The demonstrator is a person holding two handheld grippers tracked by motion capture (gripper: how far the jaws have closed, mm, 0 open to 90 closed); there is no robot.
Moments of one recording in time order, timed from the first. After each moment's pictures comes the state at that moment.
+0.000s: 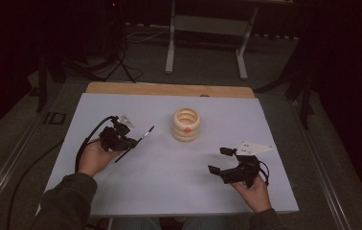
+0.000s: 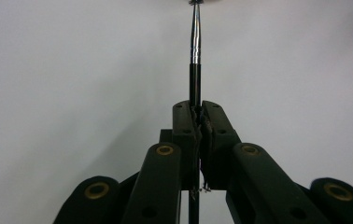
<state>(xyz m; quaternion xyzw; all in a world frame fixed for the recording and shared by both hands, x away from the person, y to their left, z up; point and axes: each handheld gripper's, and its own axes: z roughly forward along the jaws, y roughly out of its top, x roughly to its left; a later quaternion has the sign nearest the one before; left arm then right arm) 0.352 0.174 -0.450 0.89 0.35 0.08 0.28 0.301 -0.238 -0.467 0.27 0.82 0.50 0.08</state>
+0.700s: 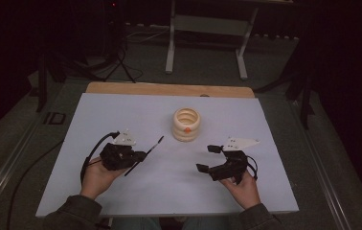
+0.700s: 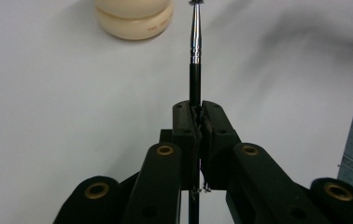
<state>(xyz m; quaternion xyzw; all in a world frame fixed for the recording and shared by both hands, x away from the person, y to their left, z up) 0.294 0.155 -0.449 0.87 0.30 0.09 0.38 0.309 -0.204 -0.459 0.25 0.83 0.49 0.06</state>
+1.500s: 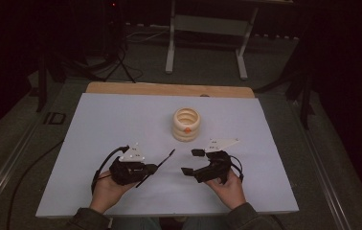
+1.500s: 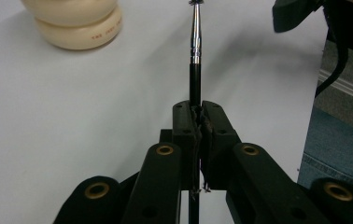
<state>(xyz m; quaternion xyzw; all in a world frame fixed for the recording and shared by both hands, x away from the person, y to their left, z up) 0.268 0.128 -0.466 0.87 0.26 0.07 0.42 0.311 -0.162 -0.470 0.23 0.85 0.48 0.02</state>
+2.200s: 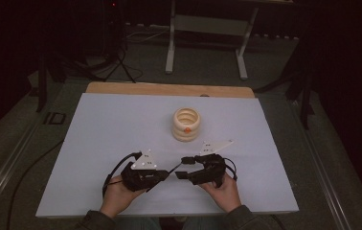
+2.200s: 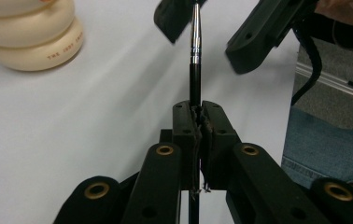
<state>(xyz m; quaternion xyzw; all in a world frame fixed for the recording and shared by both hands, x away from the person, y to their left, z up) 0.258 0.101 -0.470 0.87 0.23 0.07 0.42 0.303 -0.149 -0.471 0.21 0.85 0.49 -0.03</state>
